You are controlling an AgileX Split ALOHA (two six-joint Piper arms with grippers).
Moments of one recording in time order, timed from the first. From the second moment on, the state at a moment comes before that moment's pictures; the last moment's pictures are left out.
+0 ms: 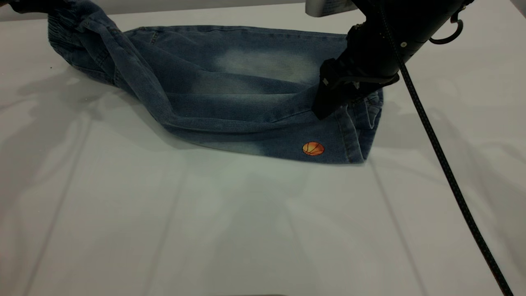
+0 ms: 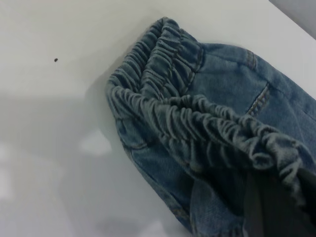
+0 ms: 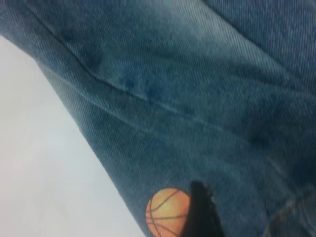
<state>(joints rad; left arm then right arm) 0.04 1.96 -1.20 -0.65 0.09 0.02 0.30 2.17 -1.22 0.94 0.47 -1.07</state>
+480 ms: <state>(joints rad) 0.04 1.96 -1.20 -0.65 0.09 0.02 0.30 2.23 -1.22 1.09 0.49 -1.17</state>
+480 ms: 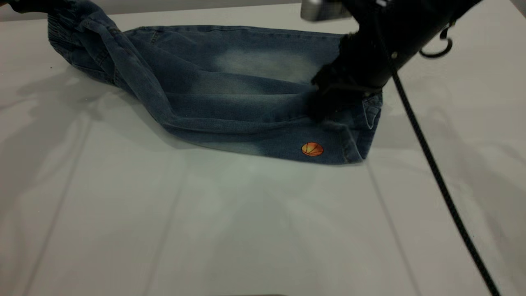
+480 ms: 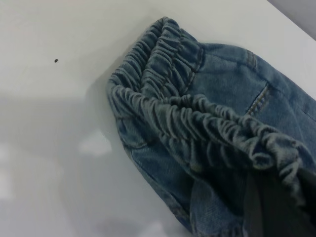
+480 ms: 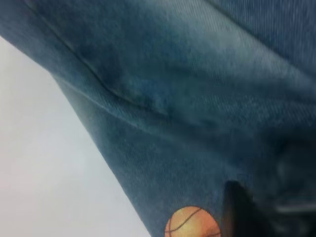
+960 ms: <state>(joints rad) 0.04 1.96 -1.20 -0.65 0.08 0.02 0.27 2.16 -1.22 1.11 0.53 -1.17</state>
